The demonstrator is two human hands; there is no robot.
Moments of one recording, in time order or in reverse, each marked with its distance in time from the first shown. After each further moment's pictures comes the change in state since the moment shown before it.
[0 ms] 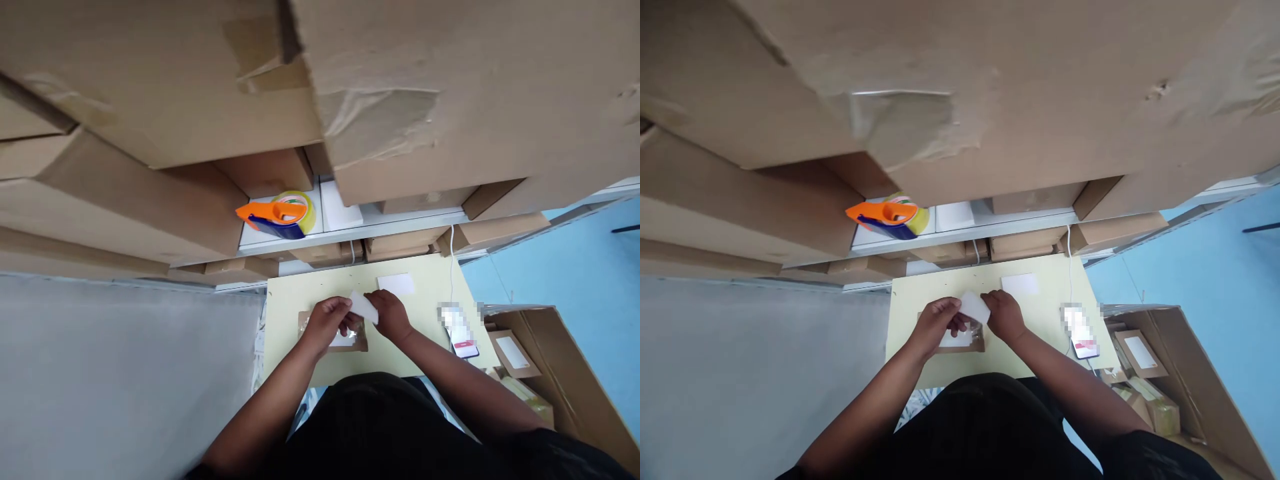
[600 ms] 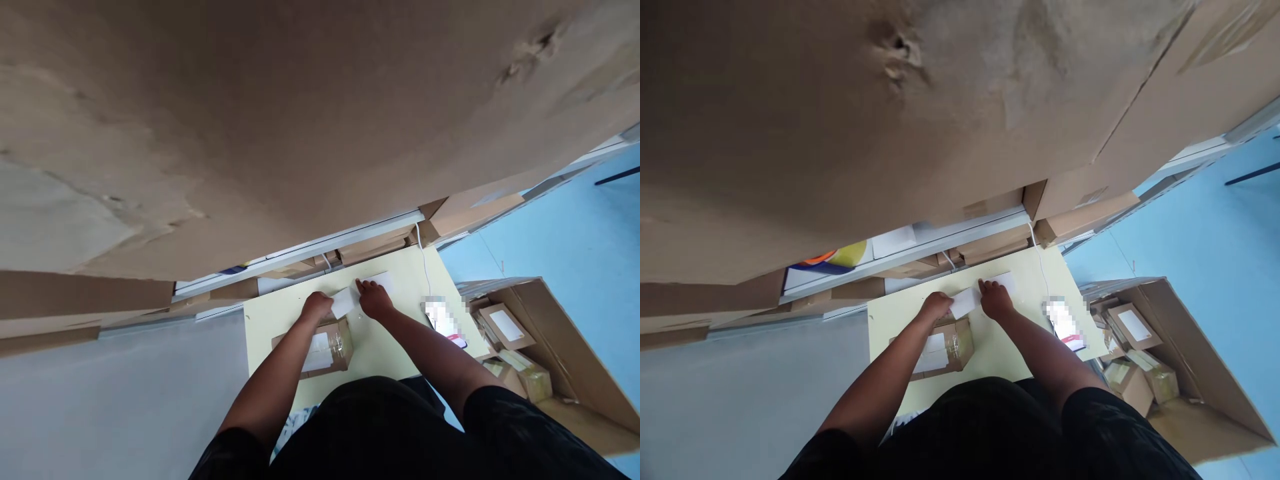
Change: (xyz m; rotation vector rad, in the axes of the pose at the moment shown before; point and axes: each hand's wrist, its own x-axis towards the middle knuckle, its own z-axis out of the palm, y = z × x) left_hand 0.163 -0.065 0.004 0.827 0.188 -0.376; right_hand 0.034 0.136 0.052 -0.439 -0.411 0.221
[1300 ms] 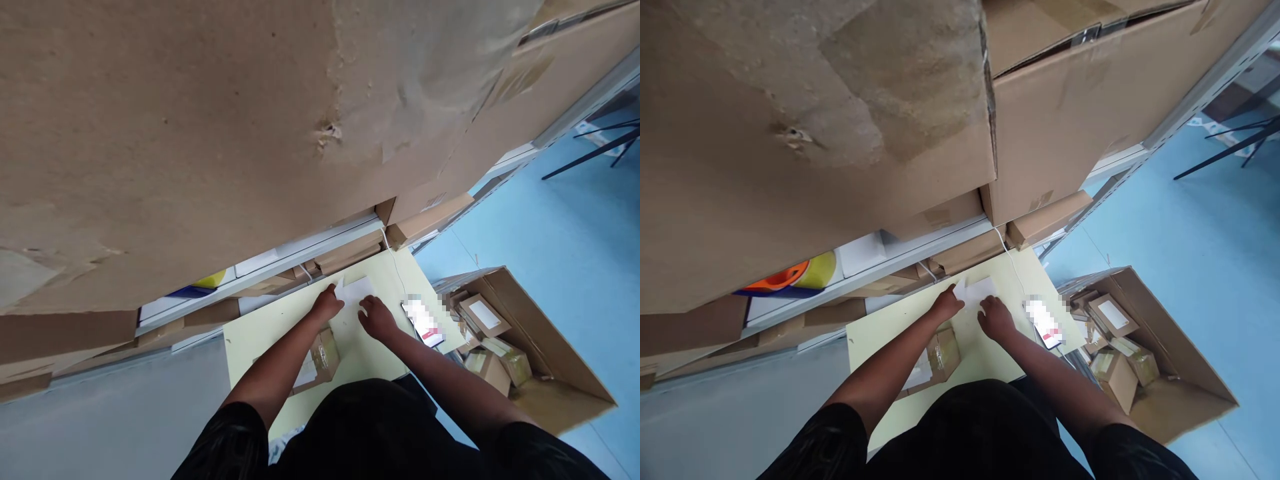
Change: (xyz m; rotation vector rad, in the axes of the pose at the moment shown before) left_hand 0.020 0.052 0.057 0.427 -0.099 0.394; right_hand -0.077 0.020 -0.018 0.433 0.188 0.193
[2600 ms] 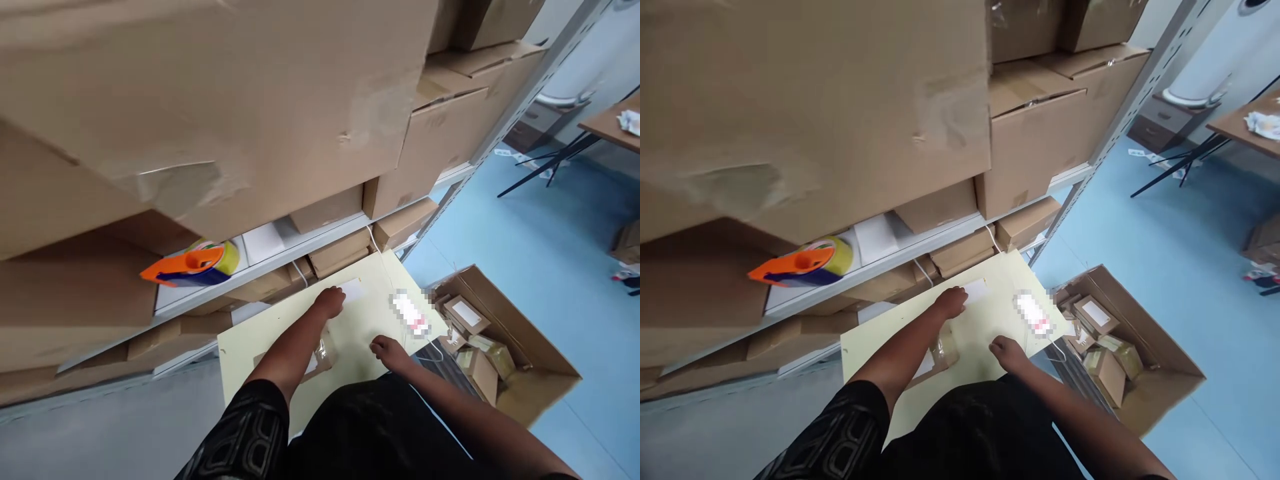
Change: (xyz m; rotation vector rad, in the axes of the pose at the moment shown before) left_hand -0.012 0.015 -0.002 0.493 -0.090 0.558; right_hand -0.119 0.025 0.042 0.513 -0.106 0.347
